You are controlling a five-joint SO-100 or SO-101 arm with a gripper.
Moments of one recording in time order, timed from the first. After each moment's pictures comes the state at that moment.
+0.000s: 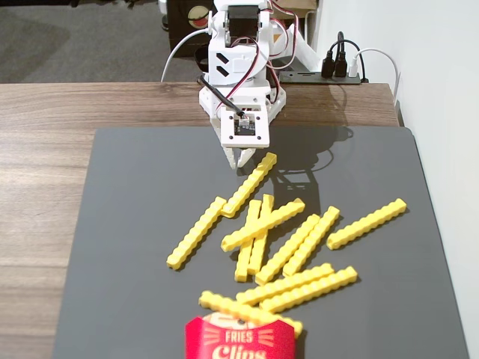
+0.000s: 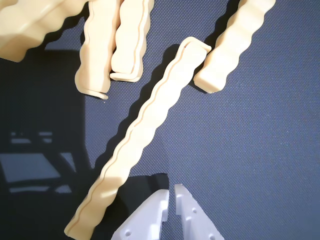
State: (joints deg) arm 1.1 188.5 175.6 76.1 -92.9
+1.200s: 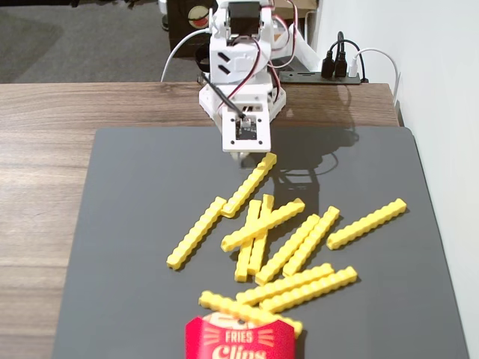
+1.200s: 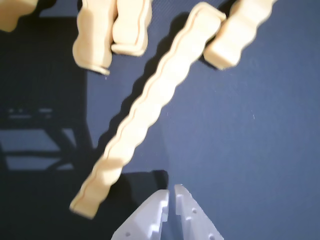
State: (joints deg) arm -1.1 173.0 166.3 79.3 -89.3
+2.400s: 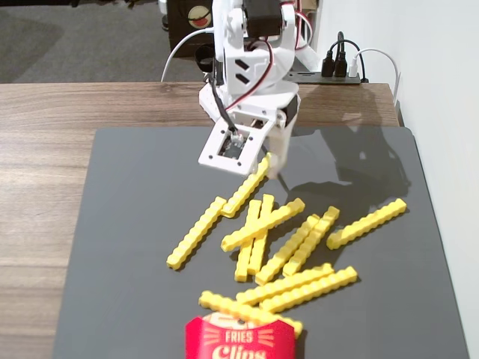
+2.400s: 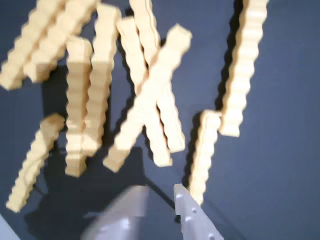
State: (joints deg) arm -6.8 120.7 122.7 70.8 -58.2
